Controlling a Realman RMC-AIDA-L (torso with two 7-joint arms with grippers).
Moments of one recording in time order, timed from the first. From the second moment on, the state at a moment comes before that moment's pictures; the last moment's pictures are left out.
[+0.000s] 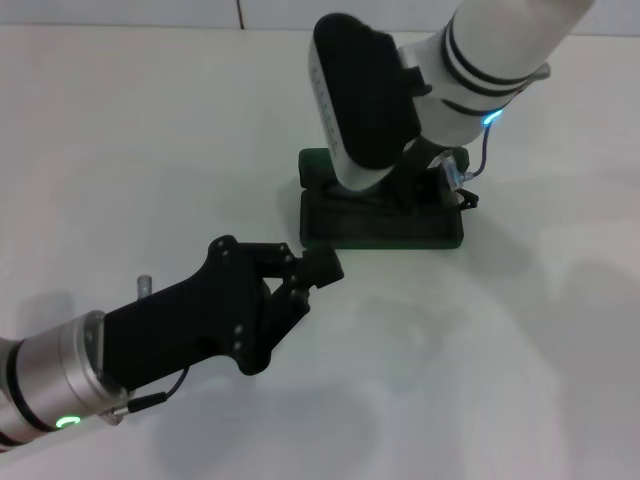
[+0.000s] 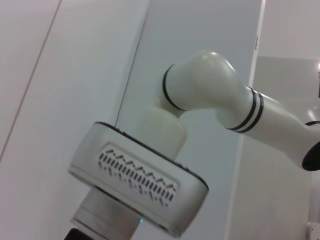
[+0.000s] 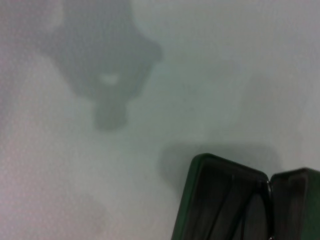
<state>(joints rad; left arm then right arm) -0.35 -2.09 1.27 0.23 1.15 1.86 -0.86 1.17 2.03 -1.90 -0.93 -2.43 -1.23 2.05</state>
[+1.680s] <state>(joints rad) -0.34 -2.09 1.27 0.21 1.15 1.86 -0.82 1.19 2.03 -2.05 -0.90 -2.44 -1.12 2.07</state>
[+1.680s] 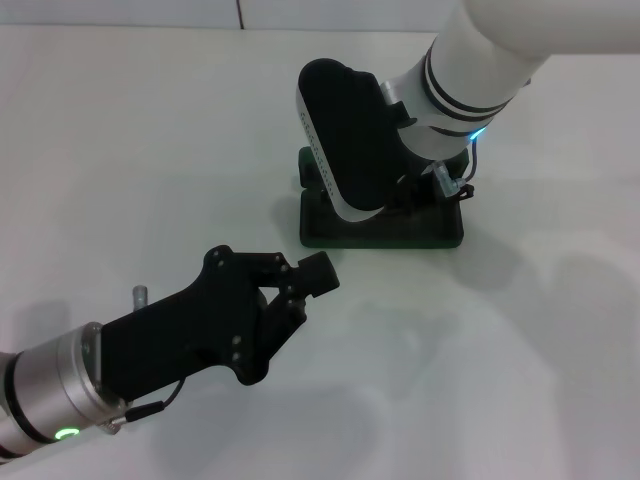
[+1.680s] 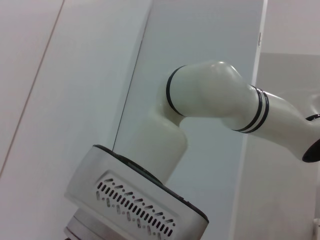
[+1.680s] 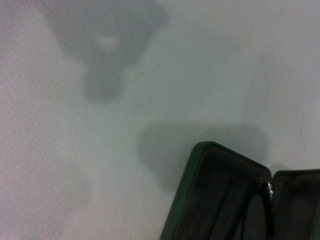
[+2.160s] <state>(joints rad) -0.33 -2.09 1.27 0.21 1.15 1.86 -0.82 1.19 2.03 -2.05 -0.89 -2.47 -1.13 2.12</state>
